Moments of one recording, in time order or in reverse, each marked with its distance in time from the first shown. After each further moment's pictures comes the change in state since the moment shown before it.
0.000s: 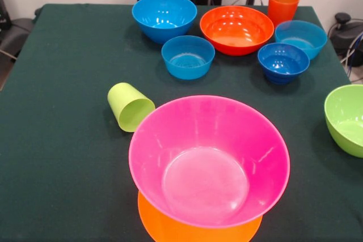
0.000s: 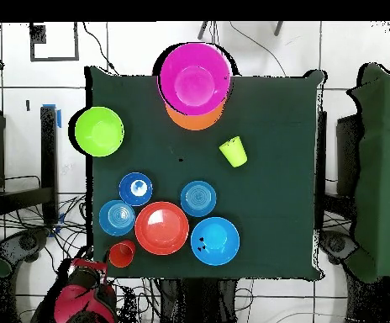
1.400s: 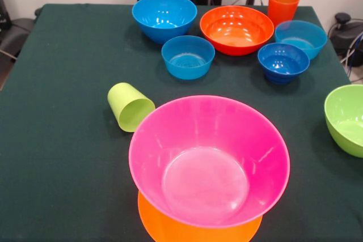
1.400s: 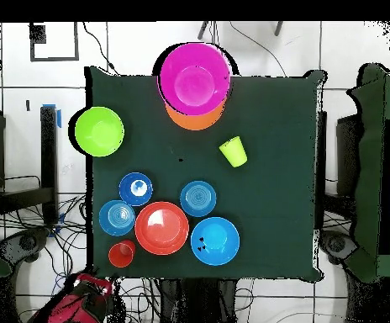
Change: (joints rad) arm 0.124 0.064 -0.050 -0.017 0.086 0.232 0.000
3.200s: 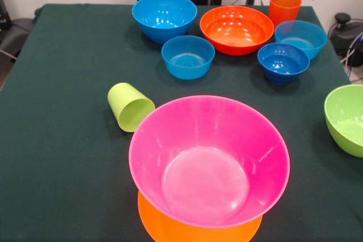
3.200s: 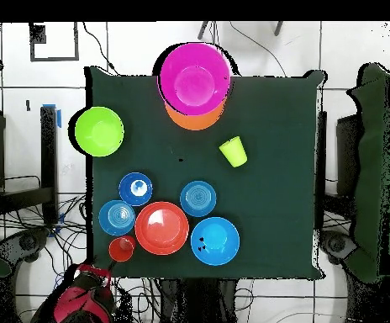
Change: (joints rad) arm -0.062 0.026 0.035 0.001 0.003 -0.158 0.000
